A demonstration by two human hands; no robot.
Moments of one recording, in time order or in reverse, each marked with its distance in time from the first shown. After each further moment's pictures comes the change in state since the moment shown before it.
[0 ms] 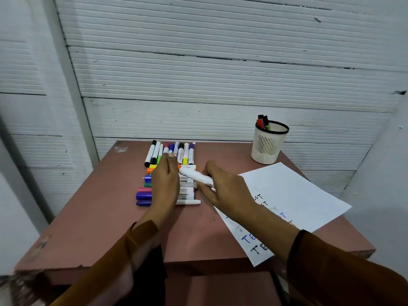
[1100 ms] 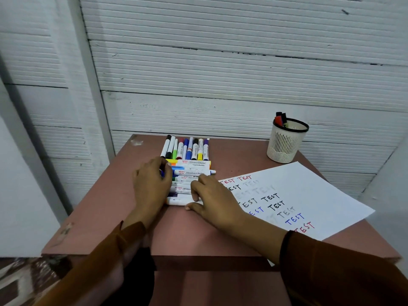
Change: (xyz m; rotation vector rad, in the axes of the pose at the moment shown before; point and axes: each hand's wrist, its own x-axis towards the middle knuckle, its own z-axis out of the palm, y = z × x) left_hand 0.015 -0.045 -0.055 0.559 0.044 0.139; right_hand 0.004 -0.033 0.039 0.033 -0.442 0.059
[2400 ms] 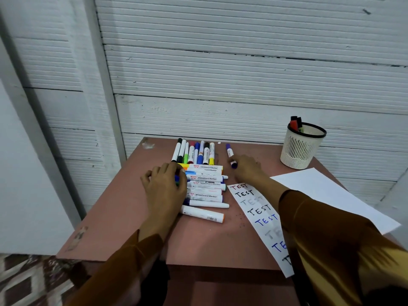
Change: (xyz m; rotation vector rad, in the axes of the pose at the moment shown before) left_hand -0.005 -0.004 0.003 0.204 0.064 0.124; right_hand 0.081 0.100 -0.005 -0.043 -0.106 0.514
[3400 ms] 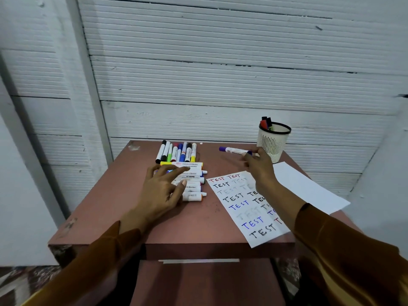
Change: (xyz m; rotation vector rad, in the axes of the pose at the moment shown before) left_hand -0.019 0.016 -0.024 -0.108 -0.140 0.553; right_hand -0.078 0.045 -0.036 1.178 0.422 0.181
